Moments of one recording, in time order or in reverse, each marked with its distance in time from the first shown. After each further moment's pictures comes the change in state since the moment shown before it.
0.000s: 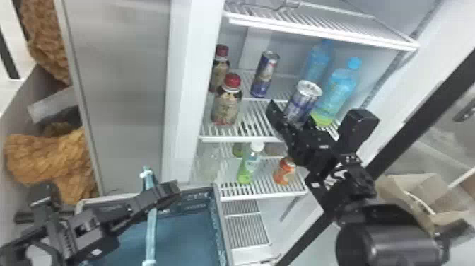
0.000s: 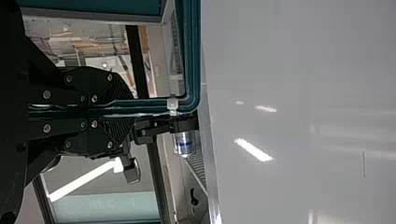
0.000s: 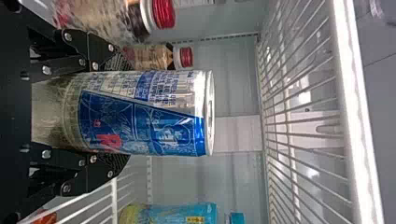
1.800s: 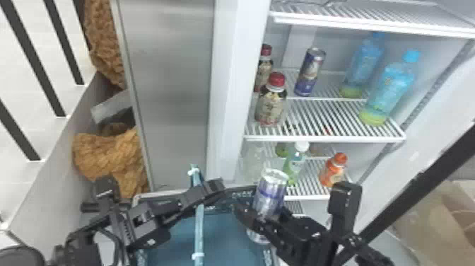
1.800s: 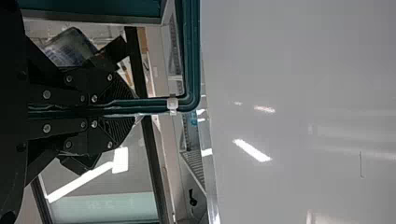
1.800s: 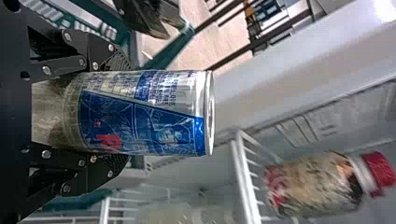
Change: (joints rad) left arm 0.002 -0.002 0.006 0.000 -0.002 -0.001 0.000; right arm 0.309 -0.007 0.189 -0.173 -0.164 0.325 0.115
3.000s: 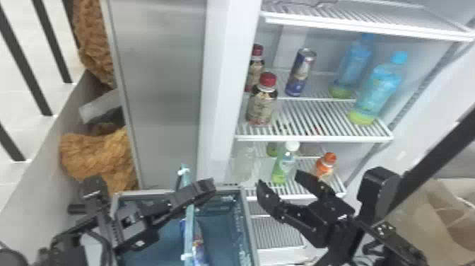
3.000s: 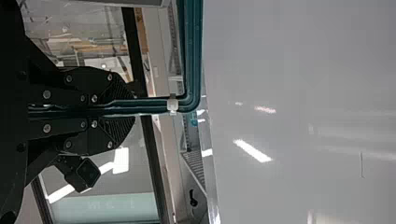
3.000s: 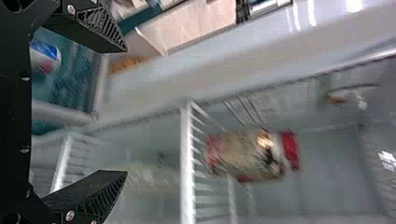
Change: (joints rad) left arm -0.002 0.001 -0.003 0.000 0.000 -0.002 0.000; right arm 0.043 0.016 -0.119 -0.102 0.141 -0.125 0.031
